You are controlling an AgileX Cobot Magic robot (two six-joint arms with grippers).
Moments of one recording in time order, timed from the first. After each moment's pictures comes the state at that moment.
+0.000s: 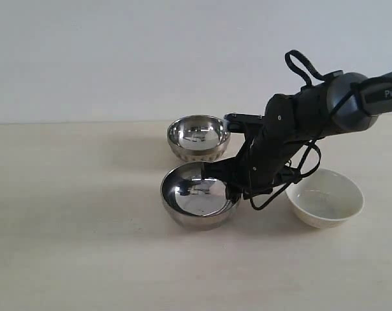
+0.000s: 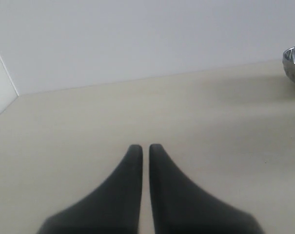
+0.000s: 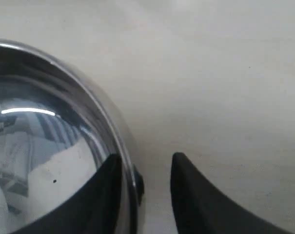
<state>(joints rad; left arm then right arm) 0.05 0.00 0.00 0.05 0.26 0.09 0.47 2.07 -1.34 0.20 0.47 0.17</state>
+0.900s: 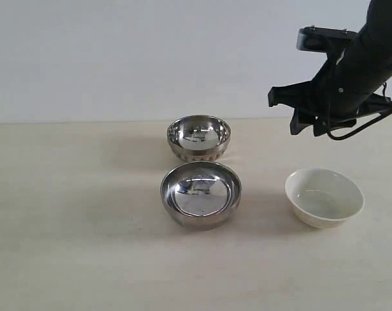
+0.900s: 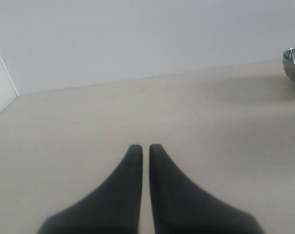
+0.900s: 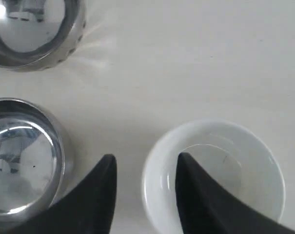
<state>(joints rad) 0.05 0.00 0.00 0.05 0.26 0.09 0.28 1.71 -1.34 0.08 0.73 0.18</state>
